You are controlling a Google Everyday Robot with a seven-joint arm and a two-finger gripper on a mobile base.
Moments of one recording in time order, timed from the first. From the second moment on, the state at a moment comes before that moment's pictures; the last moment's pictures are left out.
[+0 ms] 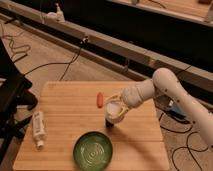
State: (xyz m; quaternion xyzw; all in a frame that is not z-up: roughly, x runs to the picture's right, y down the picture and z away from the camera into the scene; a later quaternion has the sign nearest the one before) arm 0.033 0.096 0.654 -0.27 -0.54 0.02 0.80
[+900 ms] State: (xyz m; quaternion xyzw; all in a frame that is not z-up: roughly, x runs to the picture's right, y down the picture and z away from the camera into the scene) arm 0.019 0.114 0.687 -0.30 -0.57 0.04 0.76
